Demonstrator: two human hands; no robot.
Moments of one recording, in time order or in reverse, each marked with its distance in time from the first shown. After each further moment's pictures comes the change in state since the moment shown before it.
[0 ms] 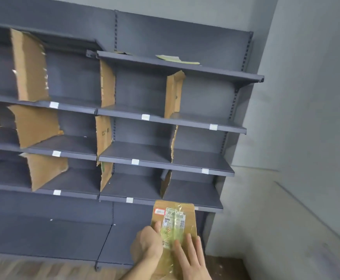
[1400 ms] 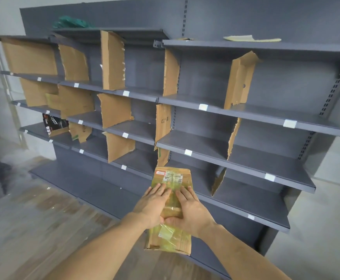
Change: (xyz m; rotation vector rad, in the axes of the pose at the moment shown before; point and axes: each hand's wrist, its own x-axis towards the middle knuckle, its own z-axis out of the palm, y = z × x) left_hand 0.060 -0.043 -0.077 0.595 -0.005 0.414; right_hand 0.176 -0.008 0.033 0.338 -0.700 -0.156
